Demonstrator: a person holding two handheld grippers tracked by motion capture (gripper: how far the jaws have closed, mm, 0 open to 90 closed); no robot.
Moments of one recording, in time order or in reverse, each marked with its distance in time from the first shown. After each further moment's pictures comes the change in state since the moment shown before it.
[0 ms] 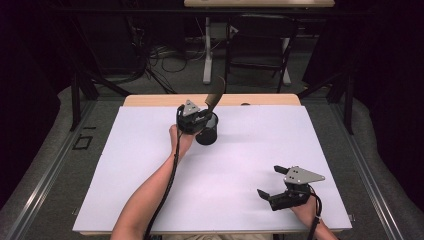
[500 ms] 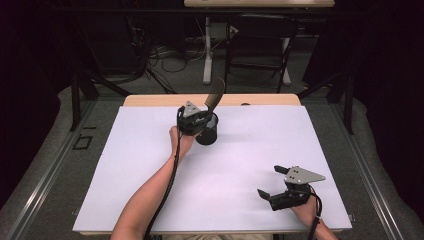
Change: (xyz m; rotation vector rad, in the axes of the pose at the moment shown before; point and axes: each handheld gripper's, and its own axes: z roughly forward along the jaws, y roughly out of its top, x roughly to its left) left arm -0.002 -0.004 0.001 0.016 0.016 0.003; right arm -0.001 0.000 -0.001 0.005 0.001 -0.002
